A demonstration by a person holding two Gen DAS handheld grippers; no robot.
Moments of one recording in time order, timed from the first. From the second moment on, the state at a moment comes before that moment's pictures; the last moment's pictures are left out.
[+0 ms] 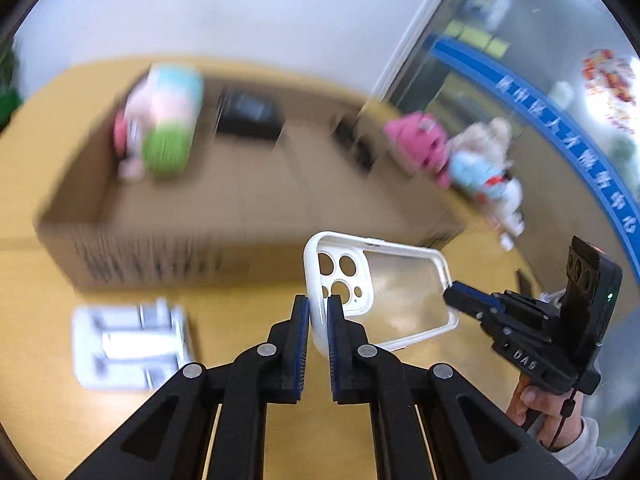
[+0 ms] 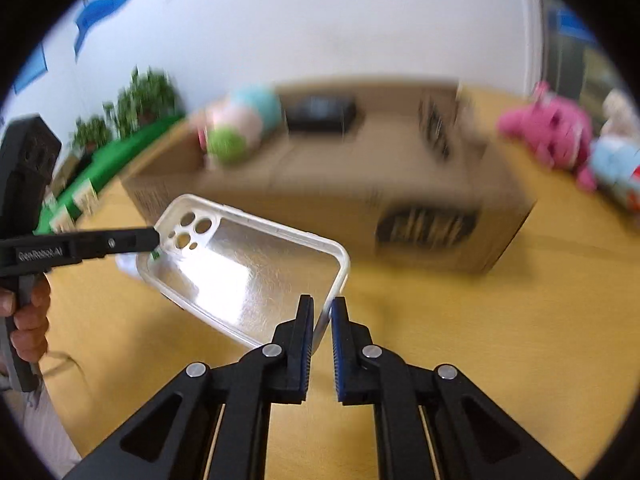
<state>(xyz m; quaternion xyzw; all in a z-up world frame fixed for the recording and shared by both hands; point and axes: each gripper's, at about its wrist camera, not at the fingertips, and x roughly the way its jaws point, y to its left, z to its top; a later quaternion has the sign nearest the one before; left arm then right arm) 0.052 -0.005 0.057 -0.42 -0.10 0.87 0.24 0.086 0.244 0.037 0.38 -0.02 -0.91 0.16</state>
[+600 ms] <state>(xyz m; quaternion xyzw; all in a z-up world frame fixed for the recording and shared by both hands) -0.119 -0.008 0.146 -0.39 -0.05 0.89 0.21 -0.088 0.239 0.162 0.31 0.01 -0.93 0.19</state>
